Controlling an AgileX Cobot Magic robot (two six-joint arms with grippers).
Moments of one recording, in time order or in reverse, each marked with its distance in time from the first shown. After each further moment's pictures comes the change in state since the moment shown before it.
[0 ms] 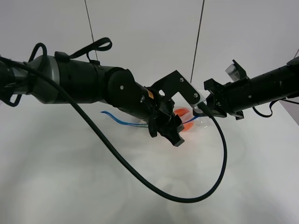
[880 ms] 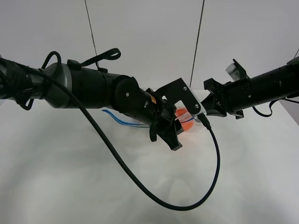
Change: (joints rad) left arm 0.000 0.044 -0.004 0.001 -0.044 0.104; right arm 0.000 0.000 0.000 0.008 -0.011 -0.012
